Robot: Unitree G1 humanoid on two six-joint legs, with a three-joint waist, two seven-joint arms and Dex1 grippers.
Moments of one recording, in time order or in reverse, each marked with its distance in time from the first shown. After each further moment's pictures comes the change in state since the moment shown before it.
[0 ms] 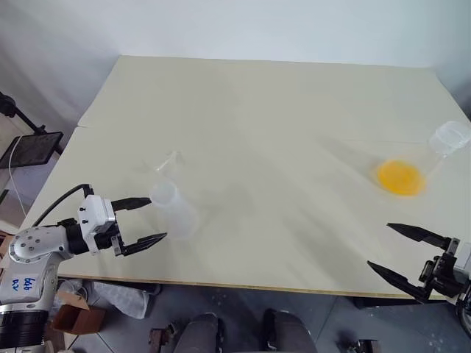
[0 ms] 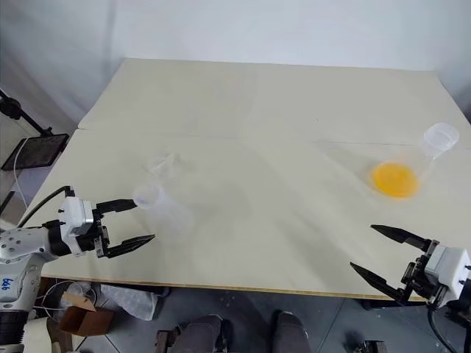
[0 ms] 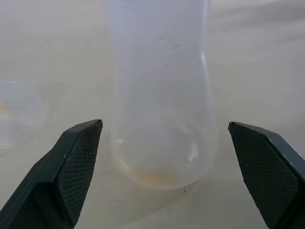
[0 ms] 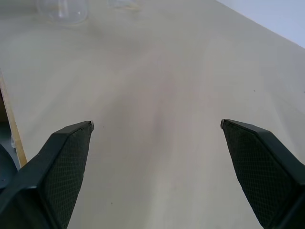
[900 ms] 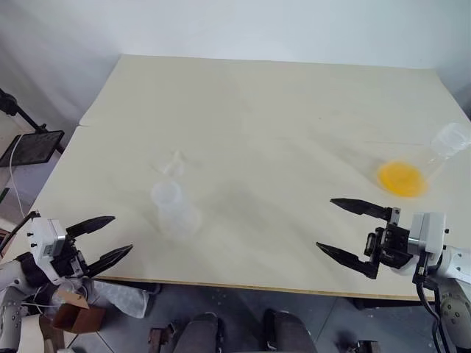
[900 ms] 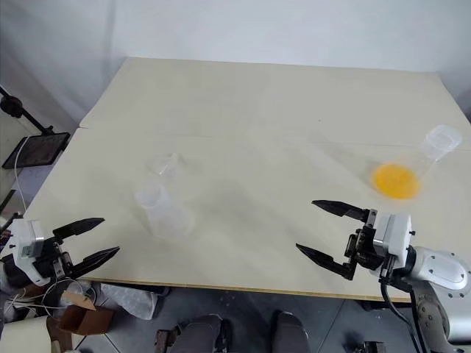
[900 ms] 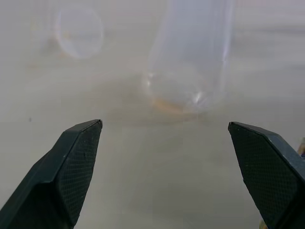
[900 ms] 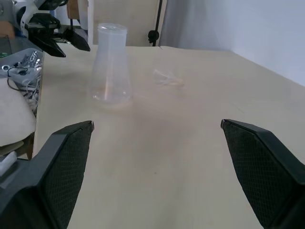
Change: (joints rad) left arm 0.239 -0.020 0.215 -0.046 -0.162 0.088 -0.021; right arm -0.205 0.020 0.251 -0.271 0.069 0.225 -0.141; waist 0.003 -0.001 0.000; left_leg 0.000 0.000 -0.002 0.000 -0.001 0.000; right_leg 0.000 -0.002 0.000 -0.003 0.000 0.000
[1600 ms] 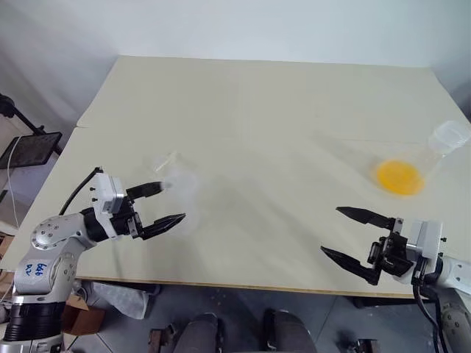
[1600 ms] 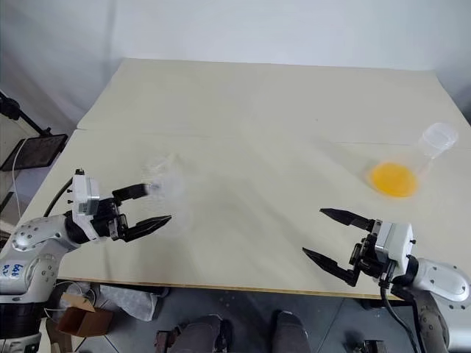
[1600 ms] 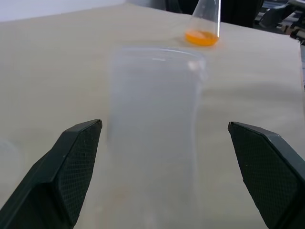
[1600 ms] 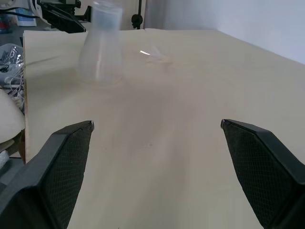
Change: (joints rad) left arm -0.317 -0.045 -0.246 -0.092 0.012 0.186 0.133; right arm 0.078 0.029 -0.025 0.039 -0.037 -0.031 -0.020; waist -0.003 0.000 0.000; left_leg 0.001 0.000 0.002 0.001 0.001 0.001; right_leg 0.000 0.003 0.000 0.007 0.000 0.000
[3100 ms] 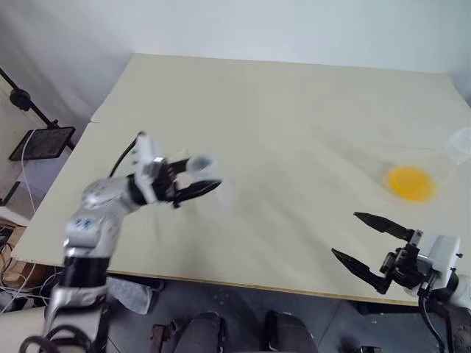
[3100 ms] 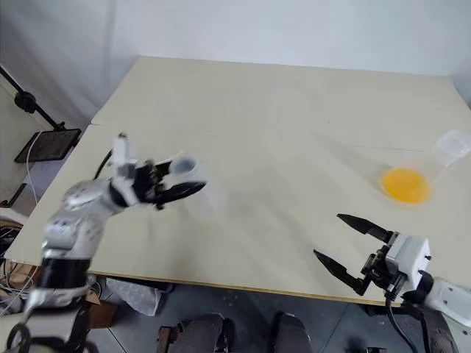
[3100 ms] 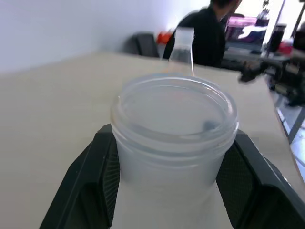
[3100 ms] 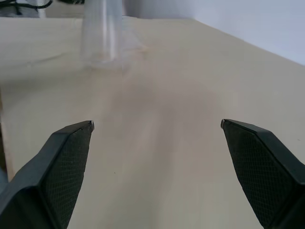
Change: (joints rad) left arm -0.510 -0.268 -0.234 0.202 0.075 0.036 -0.006; right arm 0.223 0.067 -0.131 -0.091 -0.029 -0.047 -0.113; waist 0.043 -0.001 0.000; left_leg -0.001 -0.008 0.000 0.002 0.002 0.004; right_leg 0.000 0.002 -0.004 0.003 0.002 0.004
